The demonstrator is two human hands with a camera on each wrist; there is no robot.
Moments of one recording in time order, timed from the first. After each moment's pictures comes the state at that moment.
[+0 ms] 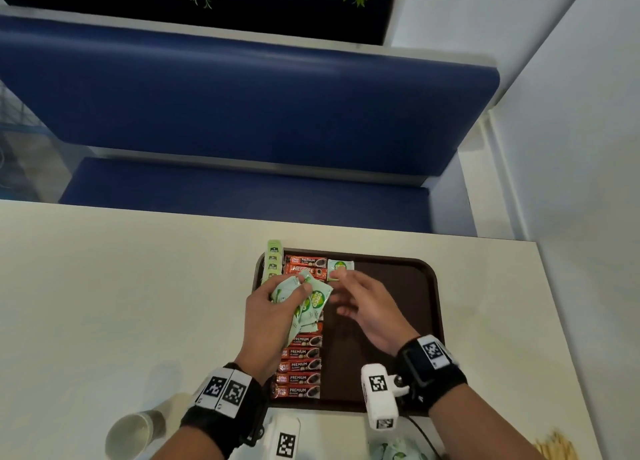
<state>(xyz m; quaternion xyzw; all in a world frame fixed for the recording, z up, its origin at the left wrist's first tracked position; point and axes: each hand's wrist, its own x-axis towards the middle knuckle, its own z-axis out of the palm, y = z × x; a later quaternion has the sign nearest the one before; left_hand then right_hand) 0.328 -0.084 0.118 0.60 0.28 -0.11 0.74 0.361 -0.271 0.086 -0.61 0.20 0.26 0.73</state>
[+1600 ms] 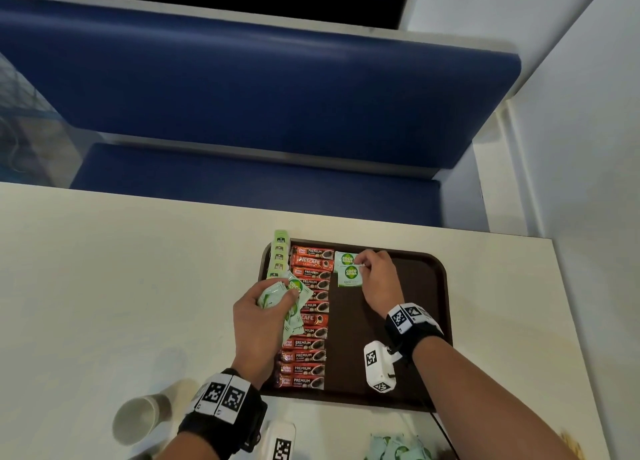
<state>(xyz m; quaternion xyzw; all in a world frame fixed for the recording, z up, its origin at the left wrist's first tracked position) 0.308 -0.068 0.087 0.63 0.34 -0.05 0.70 0.404 -0.293 -0.002 -0.92 0.07 0.13 0.37</state>
